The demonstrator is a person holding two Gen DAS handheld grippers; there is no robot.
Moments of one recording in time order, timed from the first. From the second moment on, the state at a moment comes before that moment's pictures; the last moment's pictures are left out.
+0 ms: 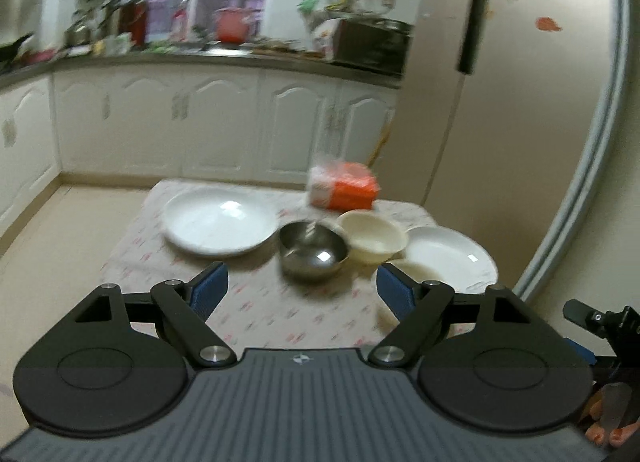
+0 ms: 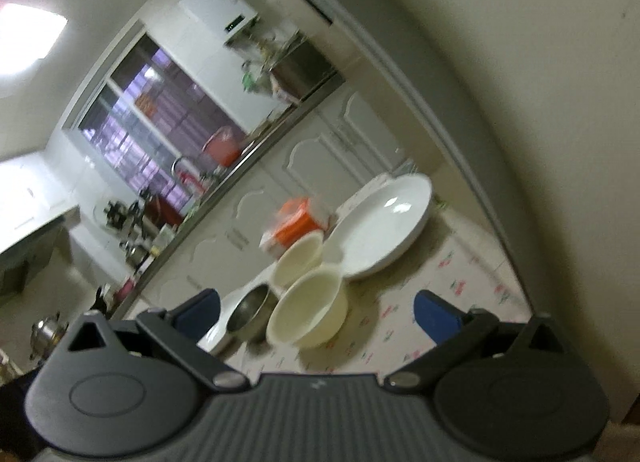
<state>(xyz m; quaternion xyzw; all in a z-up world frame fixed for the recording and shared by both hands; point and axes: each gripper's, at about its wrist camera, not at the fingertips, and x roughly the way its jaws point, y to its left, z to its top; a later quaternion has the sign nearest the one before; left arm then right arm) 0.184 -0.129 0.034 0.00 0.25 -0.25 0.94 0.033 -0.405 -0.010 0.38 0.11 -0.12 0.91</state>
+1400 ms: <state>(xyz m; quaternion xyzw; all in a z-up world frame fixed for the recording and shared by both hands) 0.408 -0.453 -0.071 0.15 0.40 -0.36 0.83 0.106 -0.485 -0.069 0.48 0.09 -0.12 0.87</state>
